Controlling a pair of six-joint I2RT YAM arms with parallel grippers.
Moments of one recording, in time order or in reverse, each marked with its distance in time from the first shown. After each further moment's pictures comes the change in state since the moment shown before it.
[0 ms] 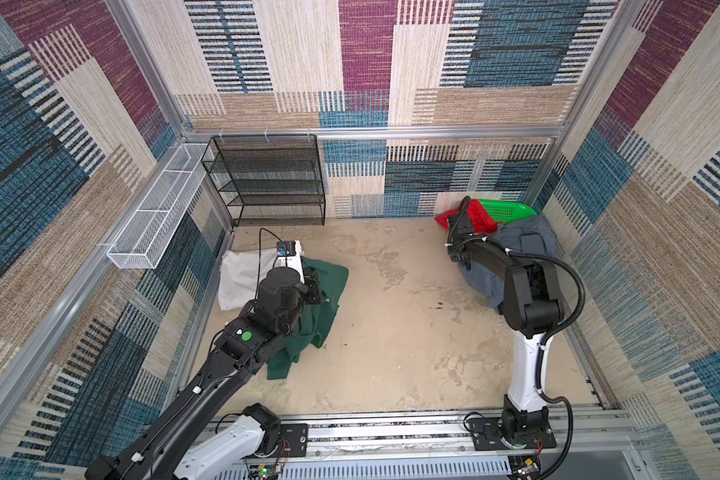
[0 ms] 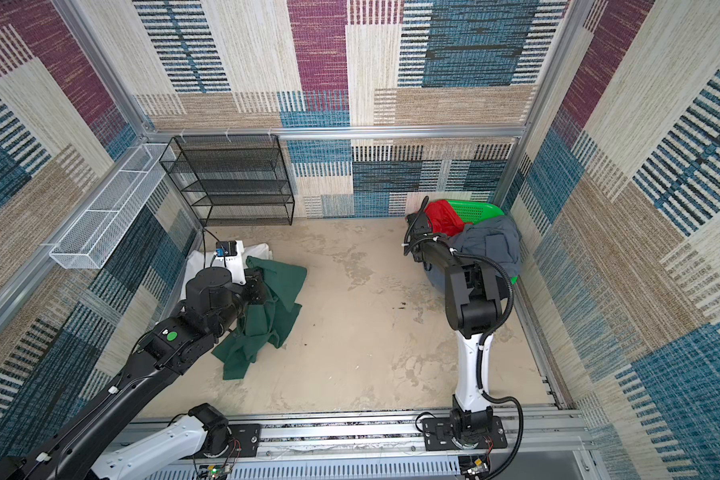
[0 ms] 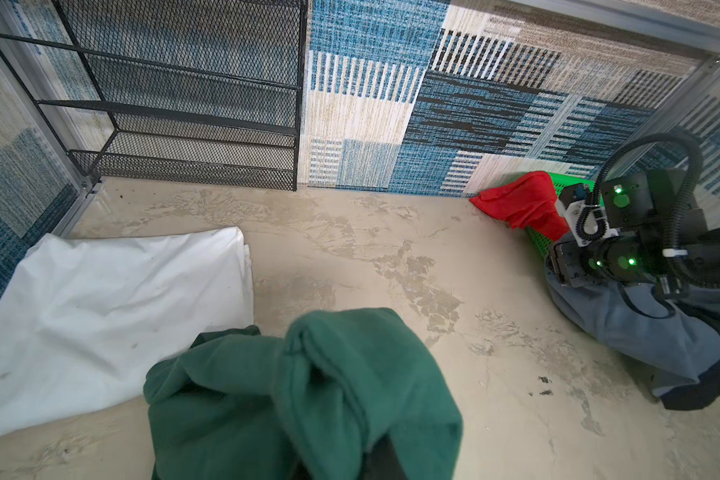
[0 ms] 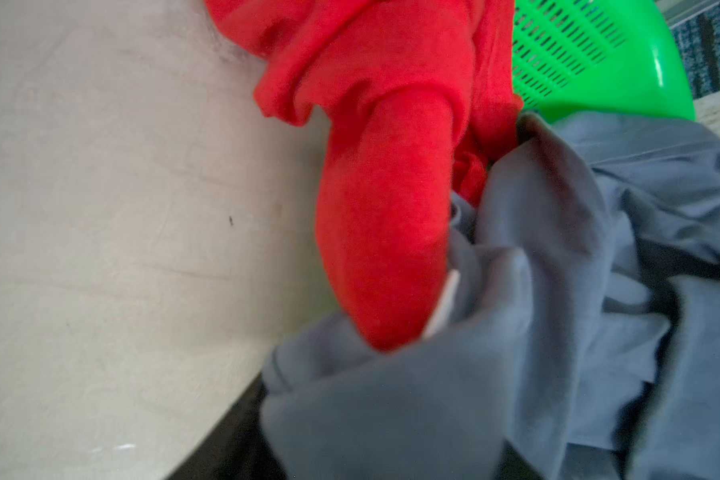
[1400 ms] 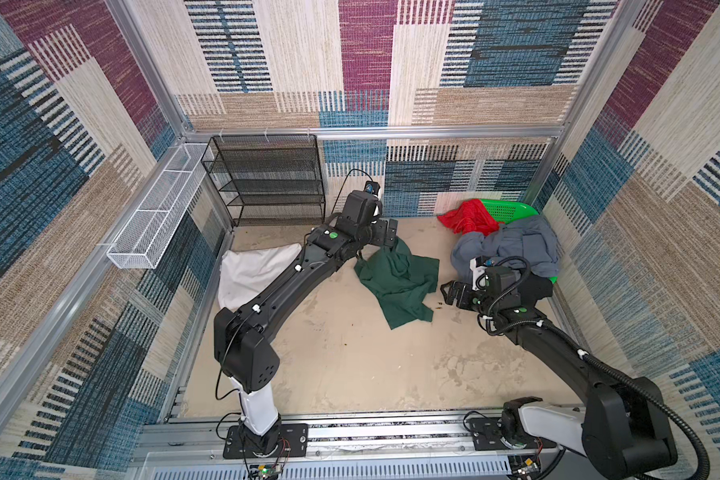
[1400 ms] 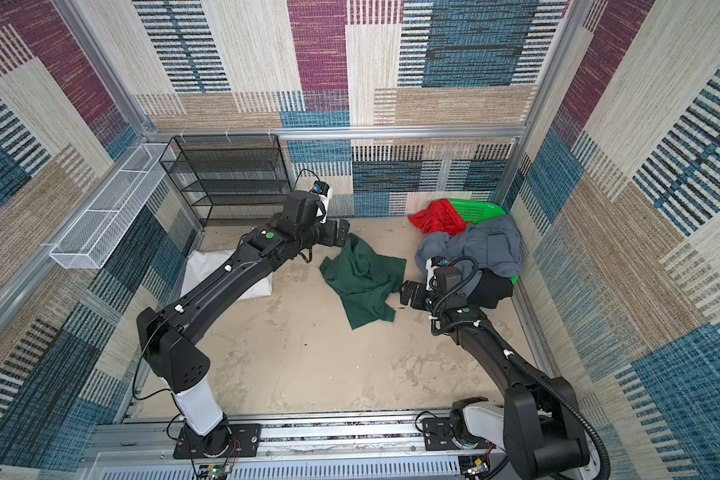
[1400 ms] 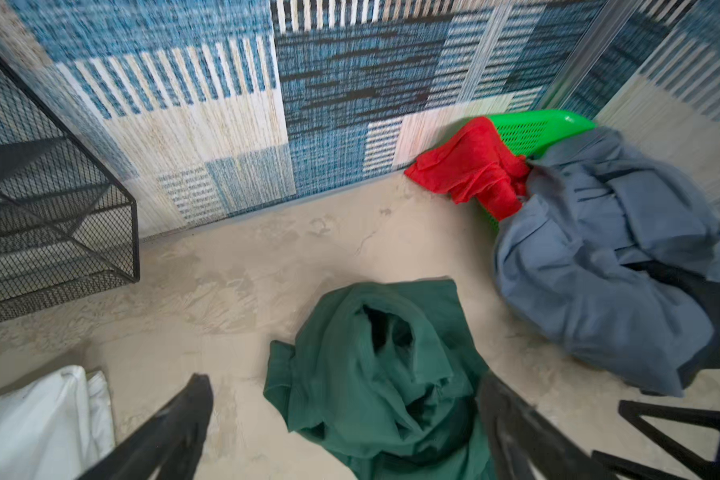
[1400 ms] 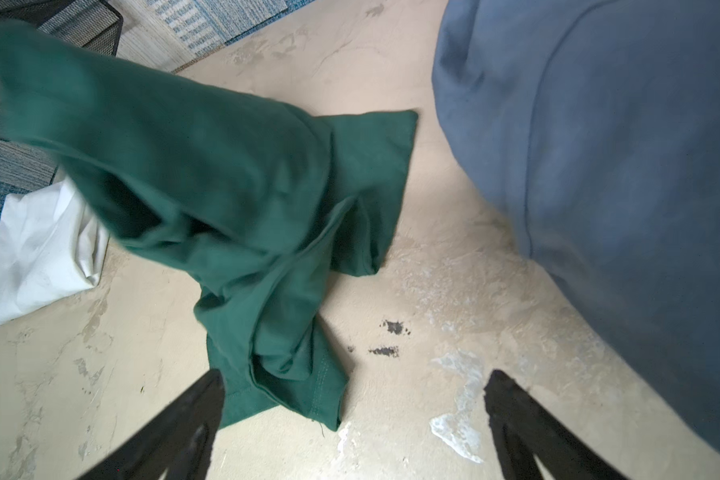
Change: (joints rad) left arm -0.061 0.895 0.872 -0.156 0.171 0.161; right arm 0.027 -0.933 -0.974 0.312 -0.690 0.505
